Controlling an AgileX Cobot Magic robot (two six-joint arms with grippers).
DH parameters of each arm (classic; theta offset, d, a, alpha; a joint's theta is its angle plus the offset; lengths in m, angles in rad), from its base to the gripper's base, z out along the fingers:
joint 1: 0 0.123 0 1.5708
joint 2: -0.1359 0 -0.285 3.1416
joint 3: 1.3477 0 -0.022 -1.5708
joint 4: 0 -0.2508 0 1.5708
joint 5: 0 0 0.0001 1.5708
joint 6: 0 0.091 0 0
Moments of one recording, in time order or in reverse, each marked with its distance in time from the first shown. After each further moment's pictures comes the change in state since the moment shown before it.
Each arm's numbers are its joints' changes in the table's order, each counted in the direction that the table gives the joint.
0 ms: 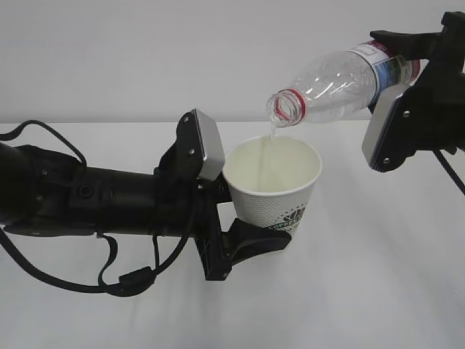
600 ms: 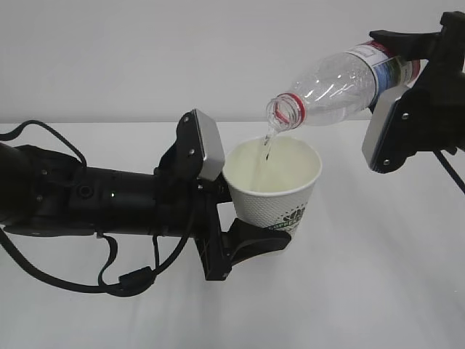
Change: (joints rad) left arm 0.000 0.000 0.000 0.000 0.000 0.000; right arm 0.000 0.000 0.000 0.000 0.000 -0.023
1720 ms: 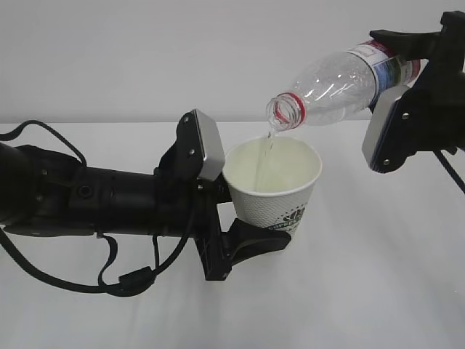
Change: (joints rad) left arm 0.000 0.000 0.000 0.000 0.000 0.000; right arm 0.000 0.000 0.000 0.000 -0.002 -0.001
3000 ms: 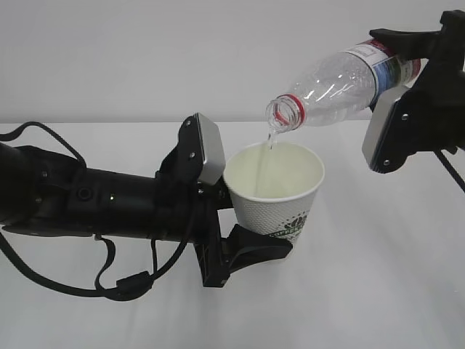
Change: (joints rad) left arm 0.000 0.000 0.000 -0.053 -0.012 -0.048; right arm 0.000 0.000 0.000 0.000 -0.005 -0.016
